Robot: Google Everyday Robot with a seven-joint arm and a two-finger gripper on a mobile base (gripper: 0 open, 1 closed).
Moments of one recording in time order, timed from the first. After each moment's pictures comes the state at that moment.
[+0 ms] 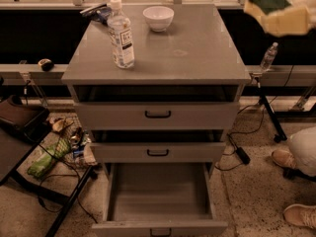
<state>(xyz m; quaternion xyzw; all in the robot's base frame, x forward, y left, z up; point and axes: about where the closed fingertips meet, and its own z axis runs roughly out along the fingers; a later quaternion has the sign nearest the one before) 0.591 -0.268 1.050 -0.27 0.79 0.07 0.55</state>
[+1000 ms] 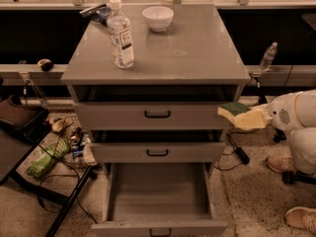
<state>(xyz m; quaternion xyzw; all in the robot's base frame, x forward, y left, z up) 0.543 -0.260 0.789 -0.25 0.89 0.17 0.35</state>
